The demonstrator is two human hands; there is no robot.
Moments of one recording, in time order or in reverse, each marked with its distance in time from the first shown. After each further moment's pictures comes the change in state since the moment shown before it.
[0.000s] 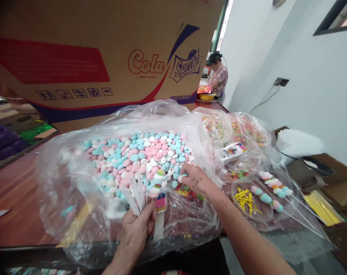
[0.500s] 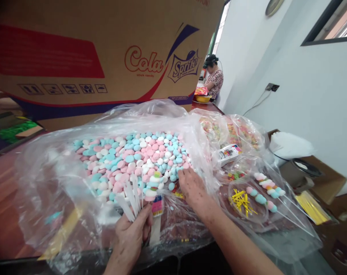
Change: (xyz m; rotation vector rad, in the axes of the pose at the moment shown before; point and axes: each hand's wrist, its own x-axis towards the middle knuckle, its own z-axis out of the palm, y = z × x) left_hand 0.001 -0.006 -0.004 0.017 0.002 -0.014; right_hand -0.012 -0.020 0.017 -0.326 0.085 0.002
